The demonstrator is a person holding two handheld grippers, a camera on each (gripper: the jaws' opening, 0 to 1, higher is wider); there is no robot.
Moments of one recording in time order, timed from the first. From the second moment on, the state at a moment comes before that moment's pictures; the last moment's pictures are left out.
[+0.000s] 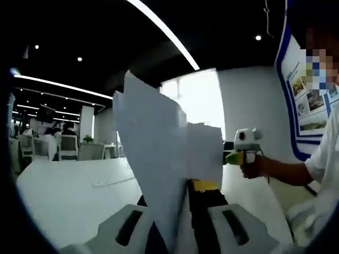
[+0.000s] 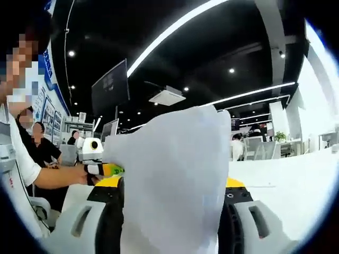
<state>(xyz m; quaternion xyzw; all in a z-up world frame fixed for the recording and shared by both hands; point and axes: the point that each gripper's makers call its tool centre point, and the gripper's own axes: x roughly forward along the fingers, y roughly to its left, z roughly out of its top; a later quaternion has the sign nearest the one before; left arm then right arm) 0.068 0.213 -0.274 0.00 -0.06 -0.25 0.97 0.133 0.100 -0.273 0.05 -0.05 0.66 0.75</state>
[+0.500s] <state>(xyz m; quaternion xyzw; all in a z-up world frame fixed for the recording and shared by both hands) 0.024 0.215 -0.262 -0.02 -0.08 -0.33 0.94 0.129 0.117 -0.297 0.05 -0.04 0.72 0.69</state>
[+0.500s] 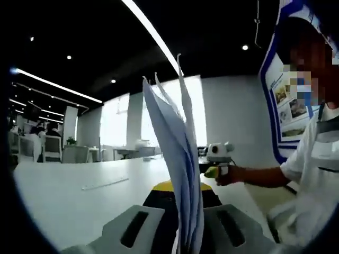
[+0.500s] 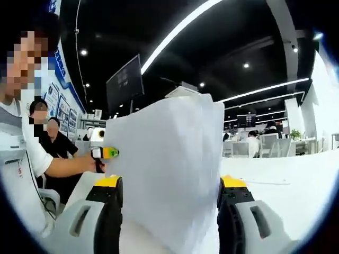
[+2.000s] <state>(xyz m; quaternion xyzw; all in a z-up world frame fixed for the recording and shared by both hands) 0.018 0.253 -0.257 -0.03 -0.07 -0.28 0.96 0.068 0.143 -0.282 0.04 0.00 0.82 0.57</state>
